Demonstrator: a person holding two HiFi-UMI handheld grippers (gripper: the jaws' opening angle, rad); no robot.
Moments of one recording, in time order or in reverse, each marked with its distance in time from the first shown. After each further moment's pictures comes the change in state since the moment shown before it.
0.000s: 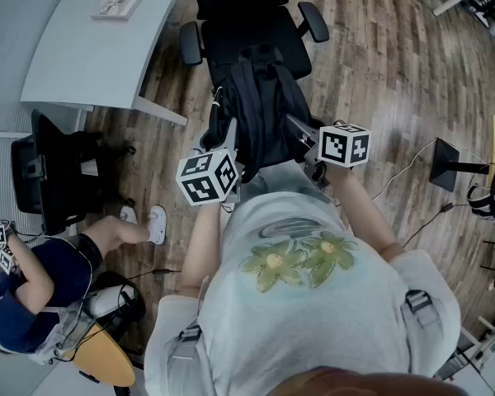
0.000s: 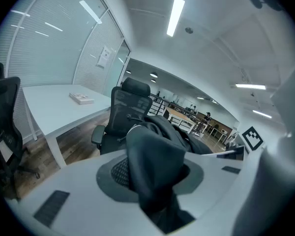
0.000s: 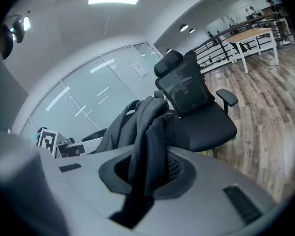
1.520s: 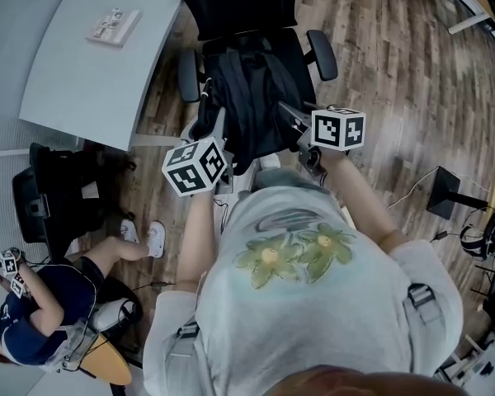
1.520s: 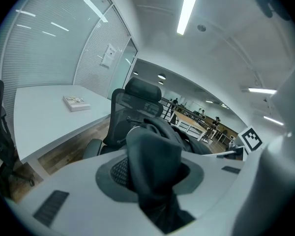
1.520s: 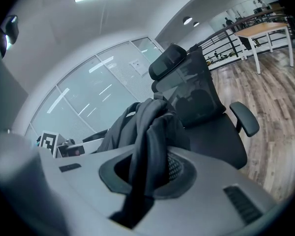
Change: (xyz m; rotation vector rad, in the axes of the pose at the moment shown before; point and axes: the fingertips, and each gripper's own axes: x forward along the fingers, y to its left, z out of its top) left arm 0.157 0.036 0.123 -0.051 -0.039 0.076; right arm 0.113 -0.076 0.170 -0.032 0.061 0.056
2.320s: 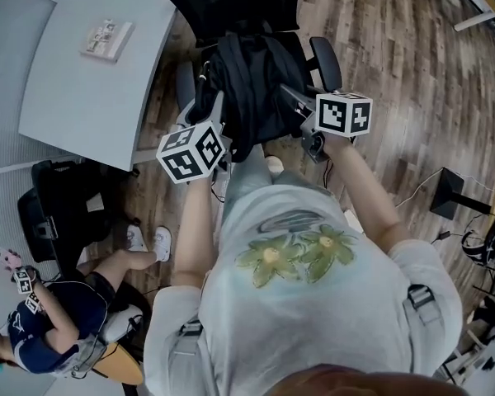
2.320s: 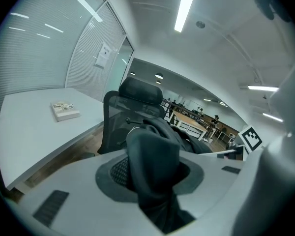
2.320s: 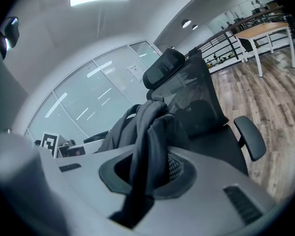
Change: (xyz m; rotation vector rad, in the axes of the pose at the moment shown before) left arm 0.083 0.009 0.068 0.039 -0.006 -0.020; right arm 0.045 -0.036 0.090 0.001 -0.053 0.005
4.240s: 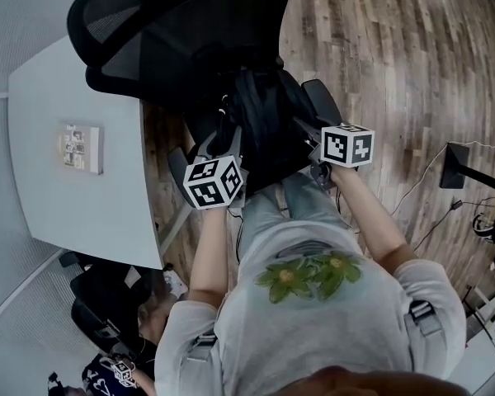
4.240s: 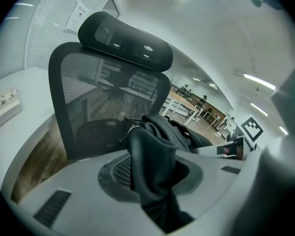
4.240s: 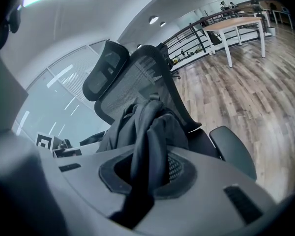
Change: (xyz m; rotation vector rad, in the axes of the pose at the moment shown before) left arm 0.269 0.023 0.012 0.056 0.325 -0.170; right arm 0.099 -0.191 0.084 0.253 0.036 -0.285
